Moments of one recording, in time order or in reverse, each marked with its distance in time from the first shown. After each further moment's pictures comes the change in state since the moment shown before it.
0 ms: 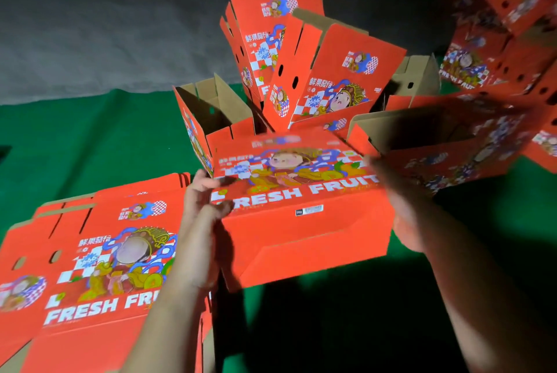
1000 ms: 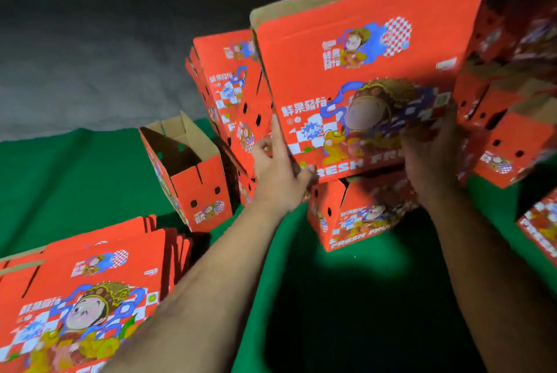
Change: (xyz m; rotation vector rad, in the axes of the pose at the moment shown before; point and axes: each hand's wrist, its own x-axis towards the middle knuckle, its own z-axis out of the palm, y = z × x) left_hand 0.080 0.005 0.176 0.835 -0.269 0.449; right_hand 0.046 -0.091 -0.093 -0.287 0.677 -0.763
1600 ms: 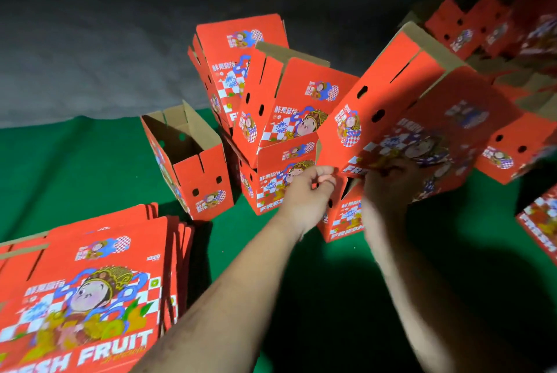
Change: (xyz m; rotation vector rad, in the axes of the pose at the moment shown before) left_hand -0.035 -0.005 0.050 -0.502 -0.223 -0.315; right_hand -0.097 -0.009 0.051 0.111 0.127 0.184
